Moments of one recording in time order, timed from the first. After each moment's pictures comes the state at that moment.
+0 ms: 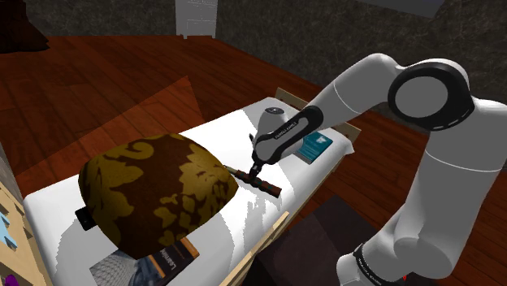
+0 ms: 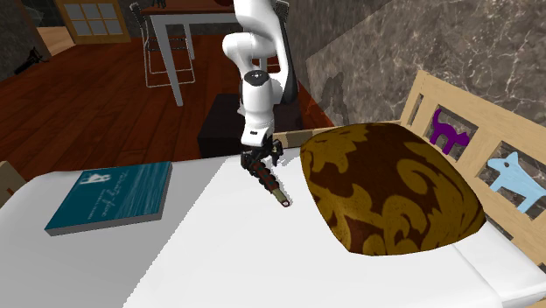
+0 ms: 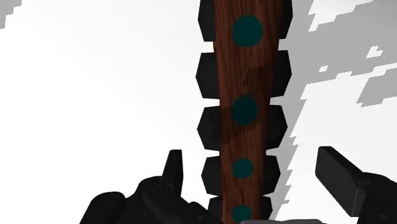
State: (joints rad) arm 0.11 0.33 0.01 -2.35 0.06 2.66 -0.44
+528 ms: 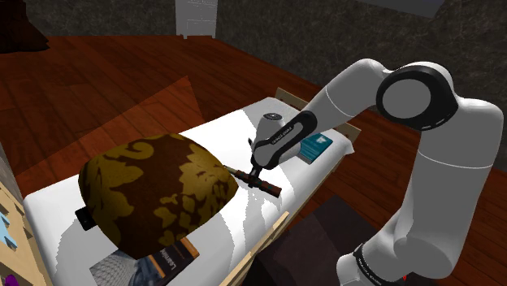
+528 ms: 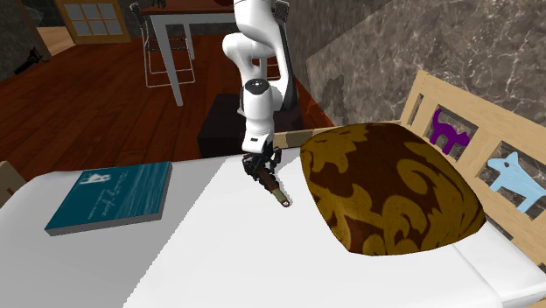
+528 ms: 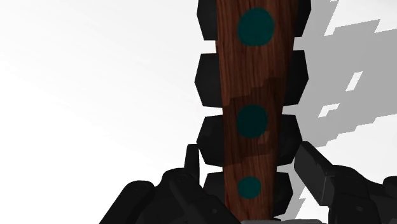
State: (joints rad) arm 0.11 0.39 0.01 -2.34 0.06 2.71 -0.45
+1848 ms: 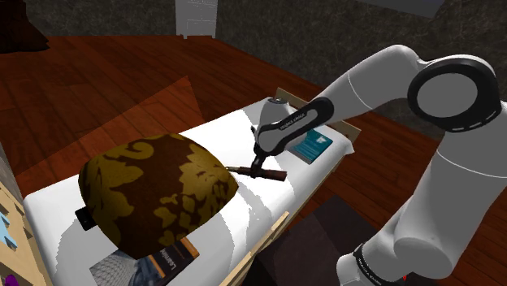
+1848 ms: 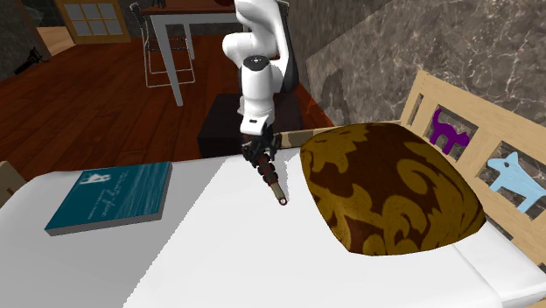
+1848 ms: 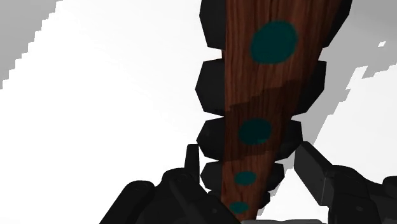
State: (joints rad) arm 0.11 0.24 0.00 -2.35 0.05 2.57 -0.43
